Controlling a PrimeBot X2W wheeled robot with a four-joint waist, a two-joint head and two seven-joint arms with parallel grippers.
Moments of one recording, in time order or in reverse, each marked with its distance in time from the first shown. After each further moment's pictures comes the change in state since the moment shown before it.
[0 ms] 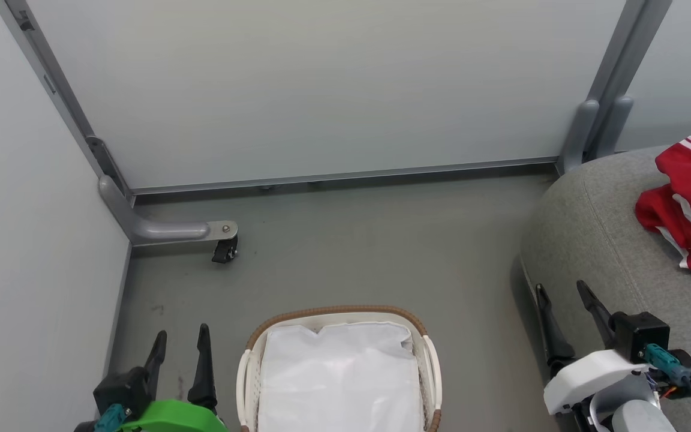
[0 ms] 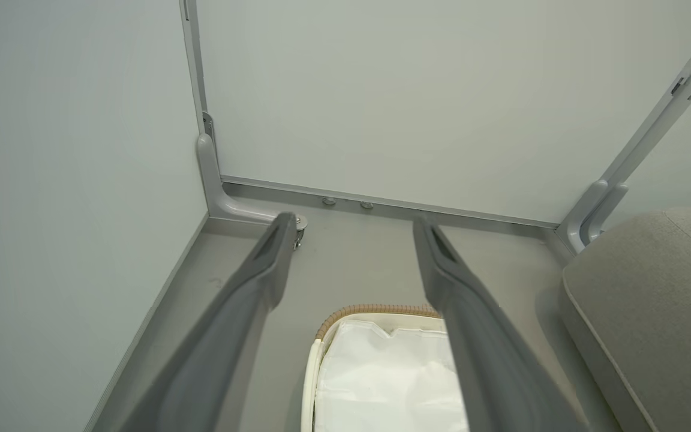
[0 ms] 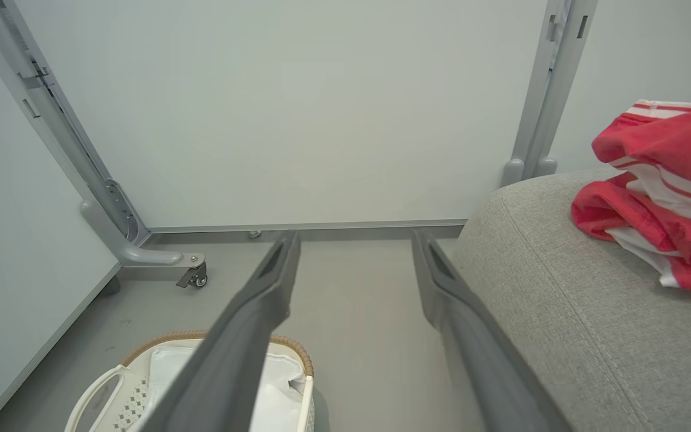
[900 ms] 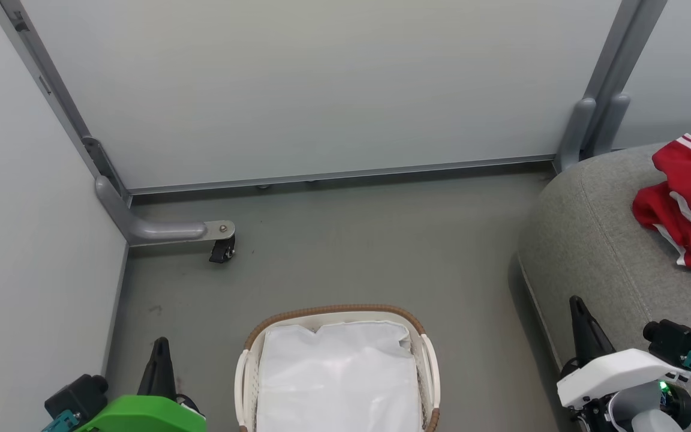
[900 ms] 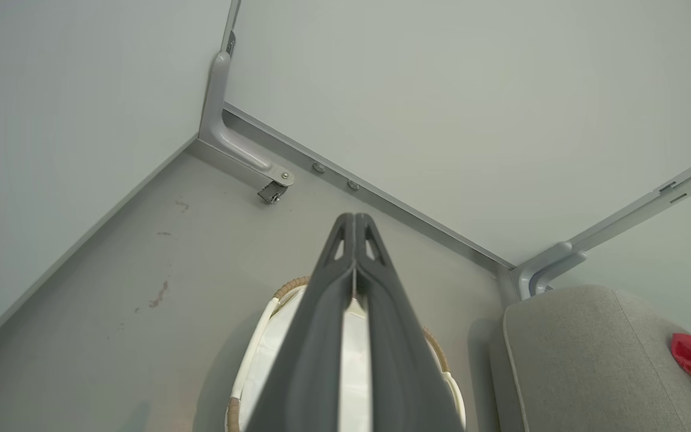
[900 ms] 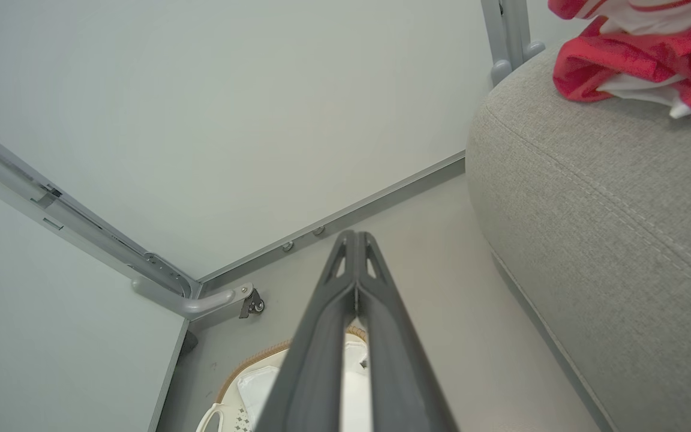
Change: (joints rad) left arm 0.005 -0.004 0.056 -0.007 -0.356 -0.005 0.106; right arm 0.022 0.011 -0.024 0.006 0.398 0.000 0.105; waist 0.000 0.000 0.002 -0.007
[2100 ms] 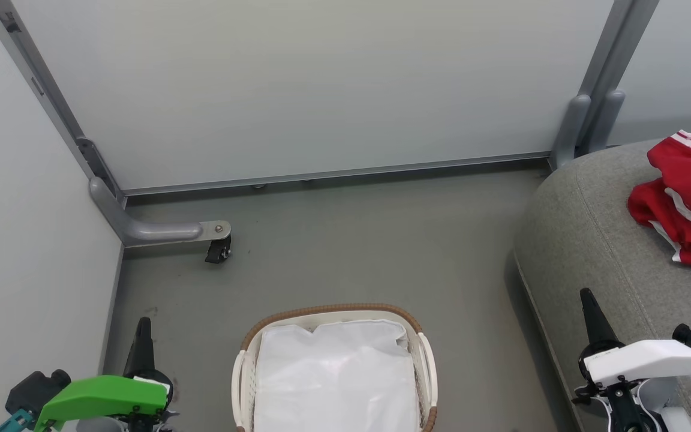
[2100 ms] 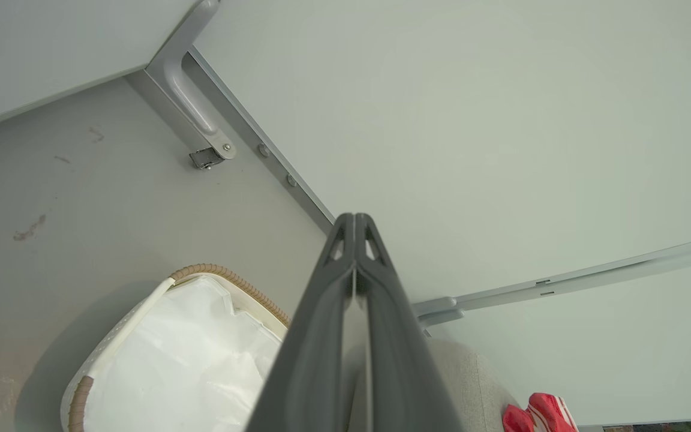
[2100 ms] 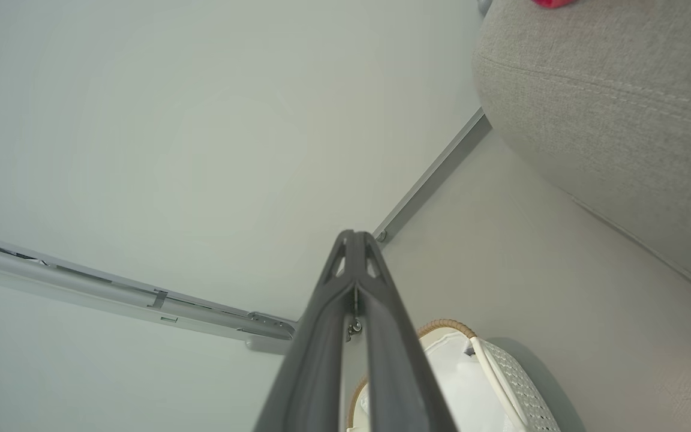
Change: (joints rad) left arm -0.032 0.000 0.071 -0.066 -0.423 -0.016 0.123; right arm -0.004 -0.003 -0.031 -0.053 0.481 0.000 0.123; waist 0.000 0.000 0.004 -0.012
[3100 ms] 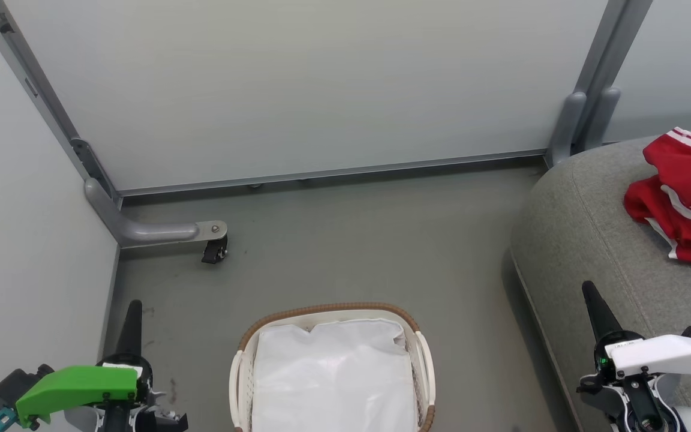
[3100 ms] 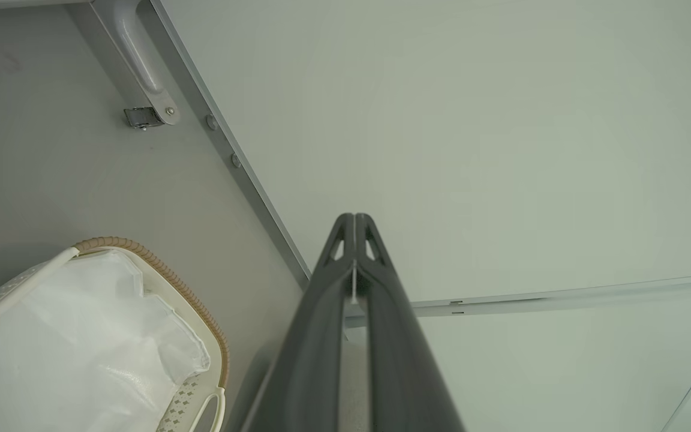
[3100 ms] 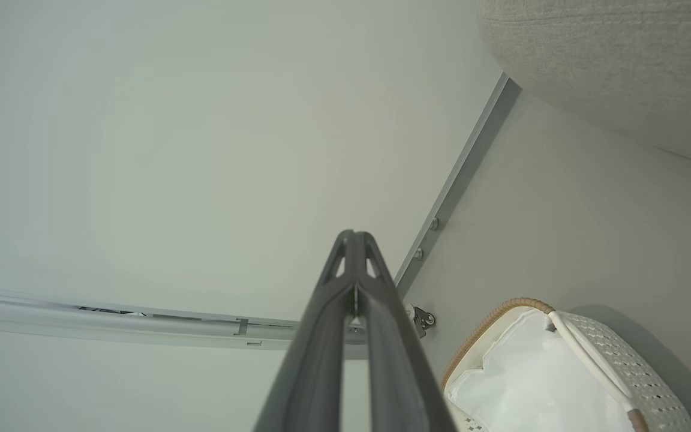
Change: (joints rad) left arm -0.023 0.000 0.042 -0.040 -0.263 -0.008 0.077; right arm -0.003 -0.003 -0.018 -0.032 0.293 0.000 0.075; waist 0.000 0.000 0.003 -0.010
